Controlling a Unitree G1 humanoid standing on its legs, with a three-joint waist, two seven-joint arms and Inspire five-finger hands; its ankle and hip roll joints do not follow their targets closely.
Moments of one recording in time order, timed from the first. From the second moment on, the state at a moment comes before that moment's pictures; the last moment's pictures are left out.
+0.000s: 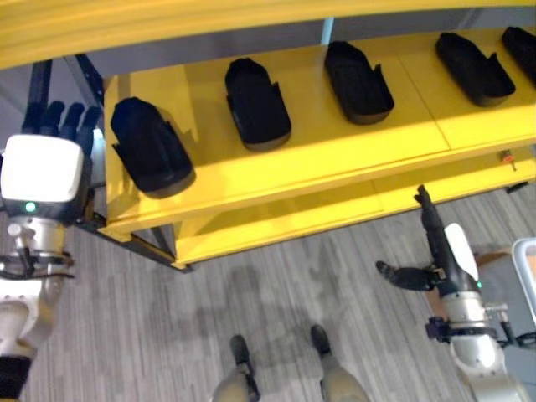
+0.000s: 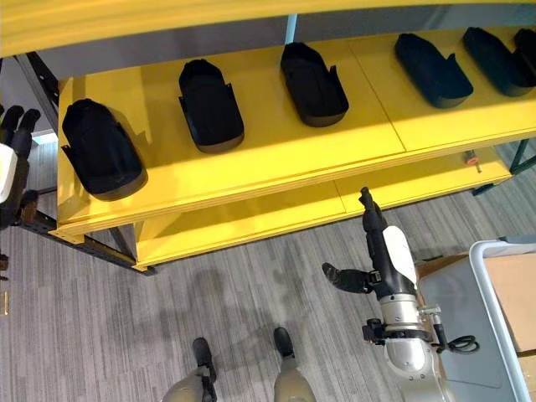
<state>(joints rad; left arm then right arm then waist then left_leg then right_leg) 0.02 0.93 0.18 0.00 0.77 0.06 0.43 0.26 -0.50 -0.06 -0.22 -0.23 -0.19 -0.21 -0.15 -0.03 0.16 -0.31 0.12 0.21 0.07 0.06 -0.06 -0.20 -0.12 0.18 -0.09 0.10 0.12</state>
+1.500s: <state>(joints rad) 0.07 0.53 -0.14 0.02 0.44 0.04 0.38 0.27 -0.47 0.01 -0.23 -0.20 -0.12 -0.22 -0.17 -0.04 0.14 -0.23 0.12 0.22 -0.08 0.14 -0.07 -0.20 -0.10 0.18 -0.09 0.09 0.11</state>
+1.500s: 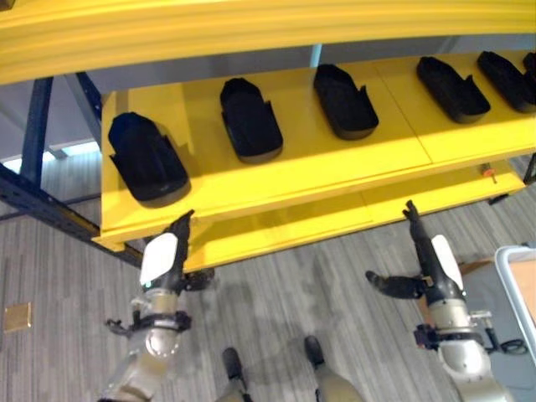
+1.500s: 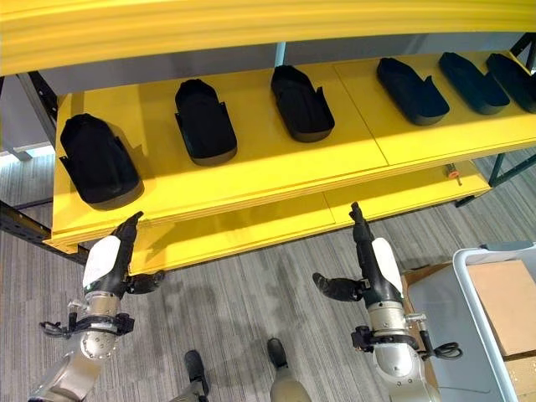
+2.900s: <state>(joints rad) -0.07 0.53 -0.19 0.15 0.50 0.09 0.51 0.18 -0.48 0.06 -0.21 -0.20 -0.12 -0.27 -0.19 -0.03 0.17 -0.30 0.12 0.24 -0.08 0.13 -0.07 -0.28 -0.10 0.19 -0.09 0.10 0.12</state>
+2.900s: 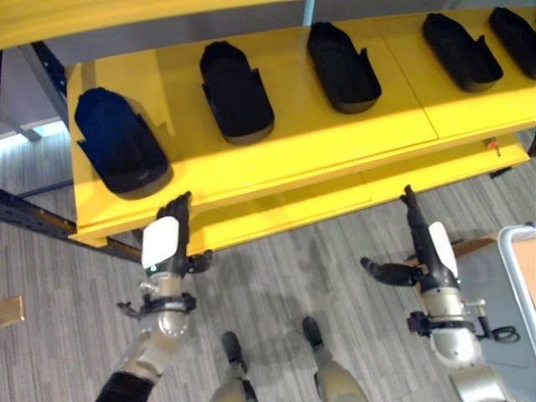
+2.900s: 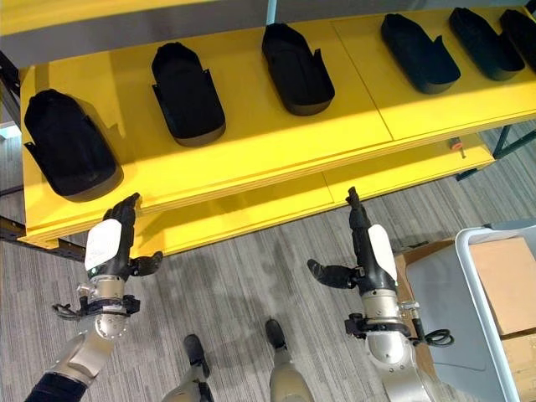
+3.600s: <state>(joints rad) -0.08 0.54 -0.18 0.12 0.52 0.09 0.54 0.18 -0.50 0.07 -0.19 -0.20 -0.12 -0.27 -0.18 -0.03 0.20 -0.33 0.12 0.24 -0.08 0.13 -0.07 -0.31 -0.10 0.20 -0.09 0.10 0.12</state>
